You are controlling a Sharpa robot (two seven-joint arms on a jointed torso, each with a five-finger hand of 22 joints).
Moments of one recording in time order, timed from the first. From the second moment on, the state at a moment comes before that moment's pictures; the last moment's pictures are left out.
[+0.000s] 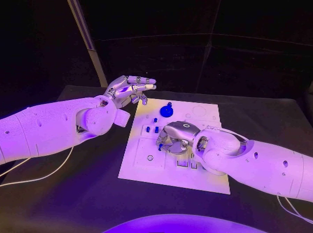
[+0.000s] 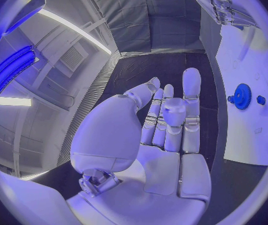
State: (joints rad) left arm 1.26 -0.84 -0.11 1.43 0.03 -0.12 0.44; left_hand 1.28 -0.06 0.45 -0.14 0.05 1.03 0.17 0.10 0.07 1.04 0.11 0.25 0.07 1.35 0.02 1.20 0.74 0.17 1.17 0.12 0.82 0.66; right arm 1.05 -0.58 -0.03 1.54 -1.61 -0.23 -0.08; right_hand 1.34 0.01 0.48 -0.19 0.05 1.12 0.15 0.06 0.07 1.21 0.07 0.08 0.06 1.47 -0.01 0.98 0.87 0.10 1.34 0.09 1.35 1.14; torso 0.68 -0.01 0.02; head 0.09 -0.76
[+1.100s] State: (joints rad) left arm 1.26 -0.84 -0.11 1.44 0.03 -0.12 0.43; left_hand 1.28 -0.06 0.45 -0.14 0.05 1.03 0.17 0.10 0.07 1.04 0.11 0.25 0.07 1.35 0.02 1.20 0.74 0.17 1.17 0.12 0.82 0.66; right arm 1.05 -0.57 -0.06 1.55 -1.69 -0.21 -0.10; right_hand 1.31 -0.02 0.48 -0.18 0.05 1.11 0.16 0.06 0.07 1.20 0.08 0.08 0.07 1.47 -0.01 0.97 0.85 0.10 1.33 0.10 1.35 1.13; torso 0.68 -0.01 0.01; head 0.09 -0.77
